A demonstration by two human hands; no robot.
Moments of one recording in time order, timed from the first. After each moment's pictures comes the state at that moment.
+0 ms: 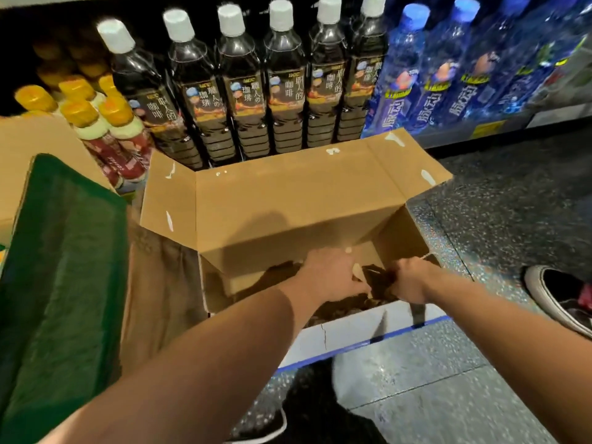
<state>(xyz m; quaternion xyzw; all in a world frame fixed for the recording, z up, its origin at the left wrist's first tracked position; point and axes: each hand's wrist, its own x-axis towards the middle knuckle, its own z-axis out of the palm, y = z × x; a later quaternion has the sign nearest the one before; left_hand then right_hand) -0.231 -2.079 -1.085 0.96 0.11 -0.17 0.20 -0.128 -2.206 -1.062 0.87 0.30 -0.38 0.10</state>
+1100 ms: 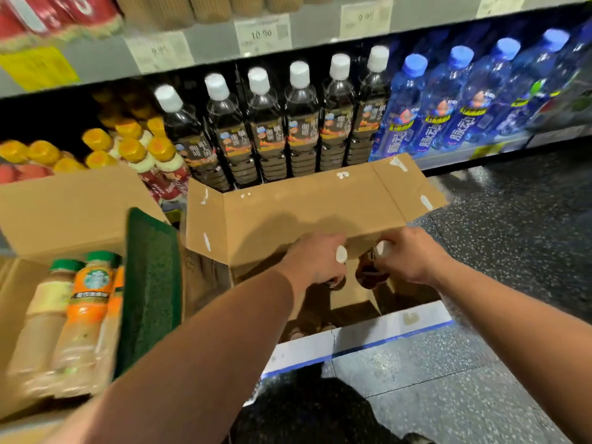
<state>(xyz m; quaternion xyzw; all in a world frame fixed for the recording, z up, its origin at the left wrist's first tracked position) -0.242 -2.032 -0.990 0.92 0.21 -0.15 0.28 -0.129 -2.171 -0.966 0.90 0.35 -0.25 -0.10</state>
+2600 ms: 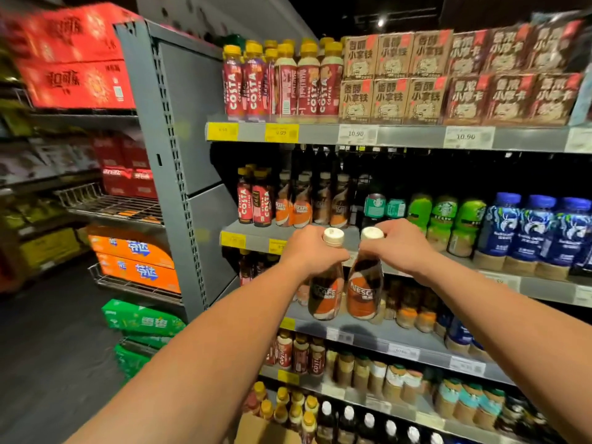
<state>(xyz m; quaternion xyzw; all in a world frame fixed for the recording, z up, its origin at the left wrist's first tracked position) -0.368 -1.897 -0.171 0.80 0.45 0.30 0.26 -0.219 -1.971 -0.152 0.72 0.56 -0.11 -0.39</state>
